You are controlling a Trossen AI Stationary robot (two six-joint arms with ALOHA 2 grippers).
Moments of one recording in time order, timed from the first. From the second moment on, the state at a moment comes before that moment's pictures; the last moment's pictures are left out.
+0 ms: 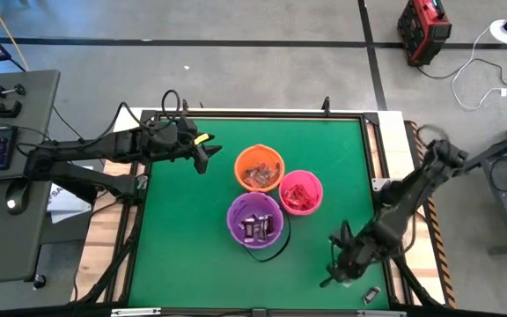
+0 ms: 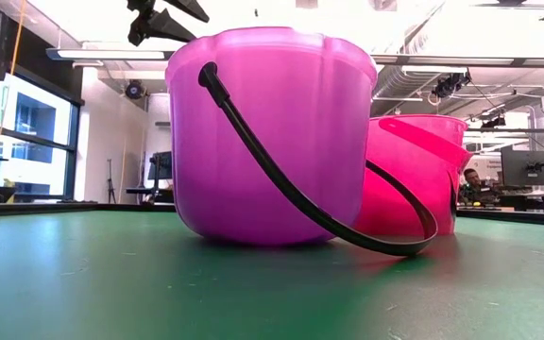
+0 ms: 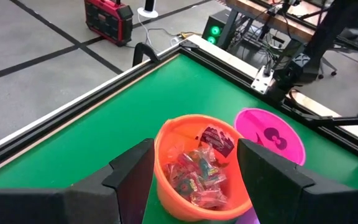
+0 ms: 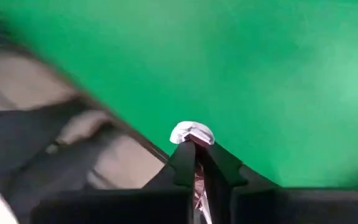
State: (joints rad) left arm 0.10 1.01 1.01 -0.45 -0.32 -0.42; right arm 0.80 1.42 1.07 -0.84 -0.07 1.71
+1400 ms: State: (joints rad) left arm 0.10 1.01 1.01 -0.41 -0.28 -0.49; right arm 0.52 1.52 1.22 -0.99 -0.29 1.09
